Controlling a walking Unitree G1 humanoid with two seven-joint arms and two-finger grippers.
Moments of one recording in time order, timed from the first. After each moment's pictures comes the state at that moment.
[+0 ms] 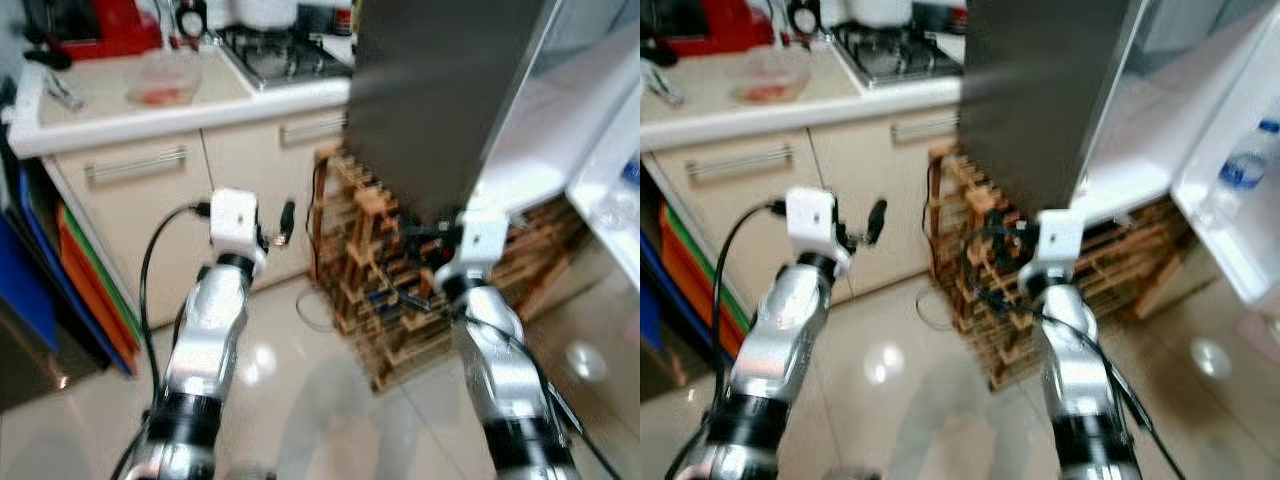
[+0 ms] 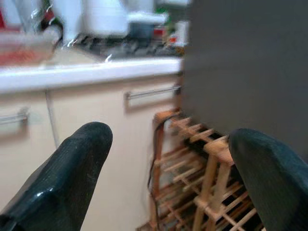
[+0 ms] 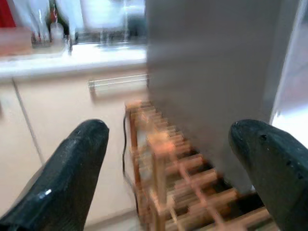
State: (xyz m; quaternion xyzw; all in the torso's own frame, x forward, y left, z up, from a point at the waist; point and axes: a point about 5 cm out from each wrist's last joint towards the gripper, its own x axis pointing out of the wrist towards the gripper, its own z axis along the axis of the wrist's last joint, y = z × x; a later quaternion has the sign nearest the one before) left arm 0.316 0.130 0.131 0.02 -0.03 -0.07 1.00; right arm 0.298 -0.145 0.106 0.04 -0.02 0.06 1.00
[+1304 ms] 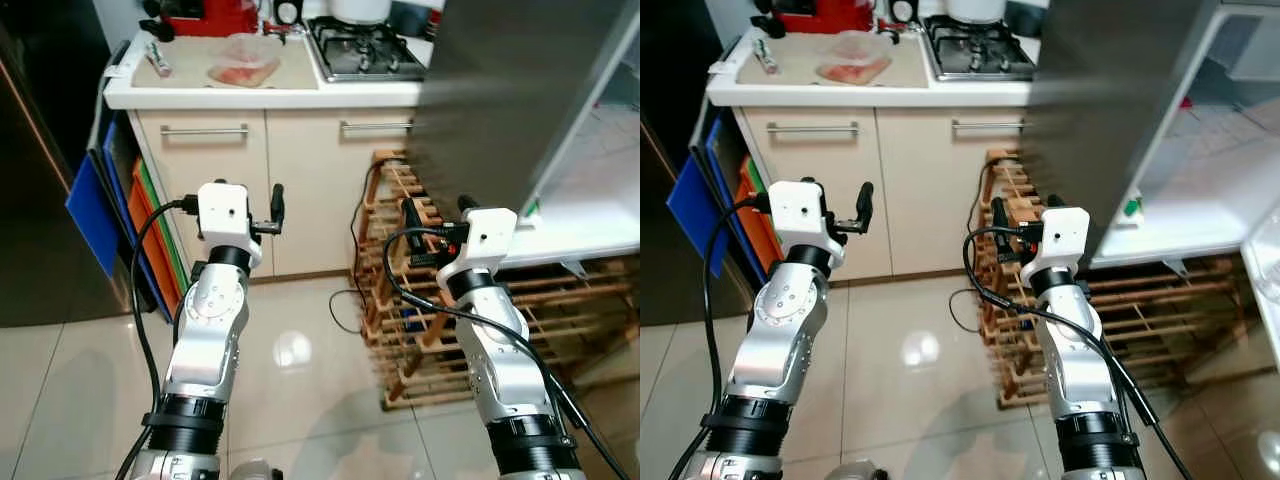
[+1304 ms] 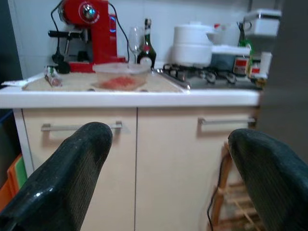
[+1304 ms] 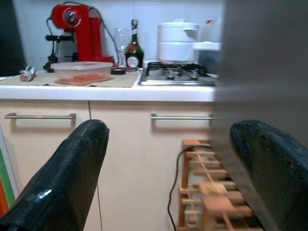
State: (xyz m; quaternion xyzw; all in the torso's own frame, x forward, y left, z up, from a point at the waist) left arm 0.315 0.123 0.155 0.02 -0.09 -0.03 1.00; right arm 0.301 -0.144 0.129 0.01 -0.09 0.08 0.99
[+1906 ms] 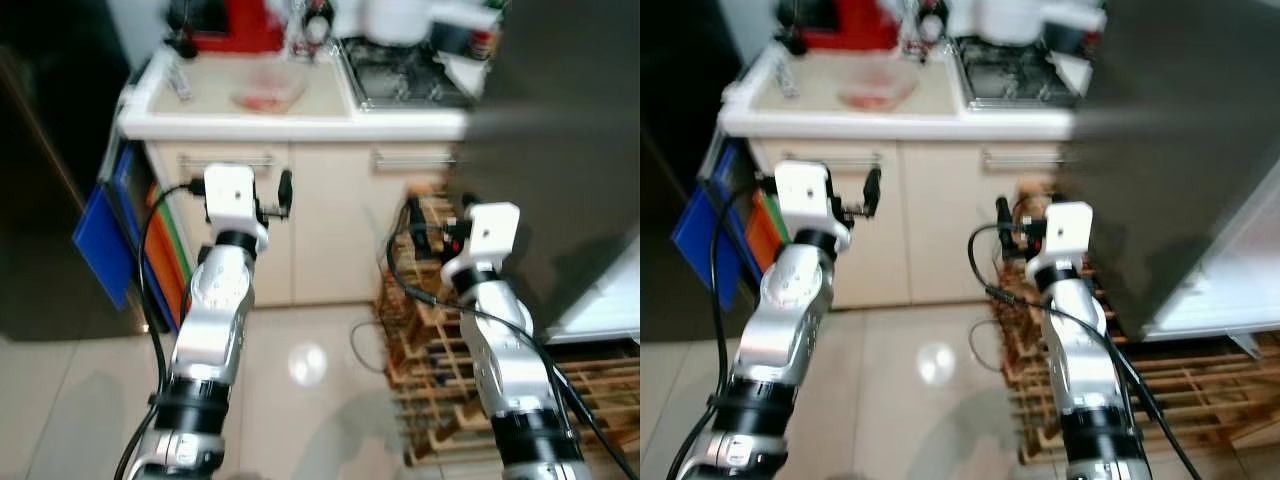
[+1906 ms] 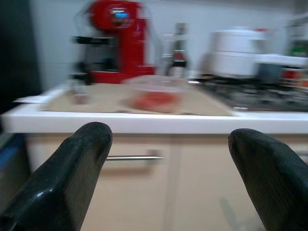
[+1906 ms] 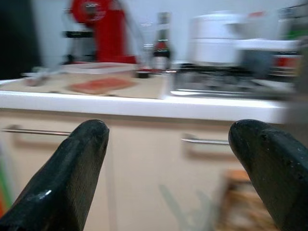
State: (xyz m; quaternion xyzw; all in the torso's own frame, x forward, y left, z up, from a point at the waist) left arm 0.324 0.122 0.164 0.01 -0.09 -0.04 1.00; right arm 0.306 -0.146 0.129 0.01 -0.09 0.08 0.99
